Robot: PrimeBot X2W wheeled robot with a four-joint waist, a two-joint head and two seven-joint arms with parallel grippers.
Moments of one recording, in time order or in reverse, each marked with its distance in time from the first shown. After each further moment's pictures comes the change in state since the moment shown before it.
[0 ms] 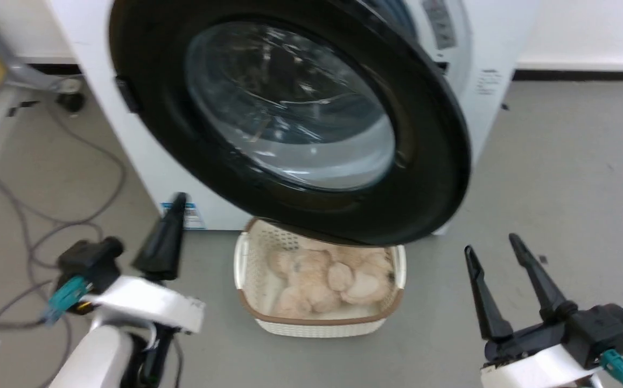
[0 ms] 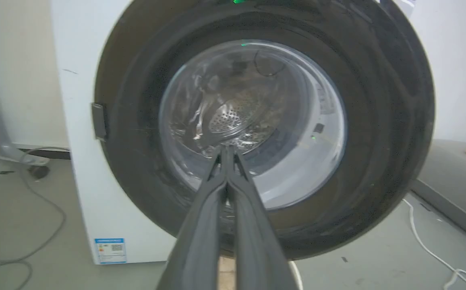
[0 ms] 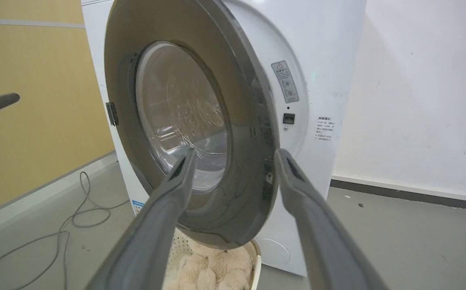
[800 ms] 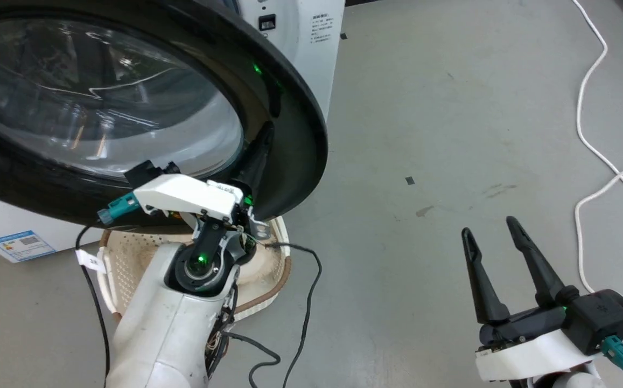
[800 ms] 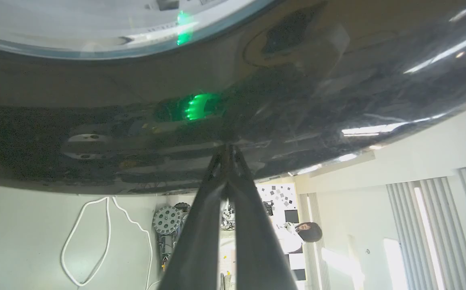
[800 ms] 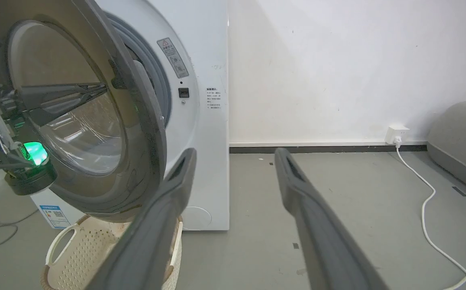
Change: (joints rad) left arm -0.299 -0.349 0.150 0.262 -0.969 -0.105 0.321; right arm -0.042 0.003 0.031 0.002 0.039 0.000 0.000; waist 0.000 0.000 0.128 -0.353
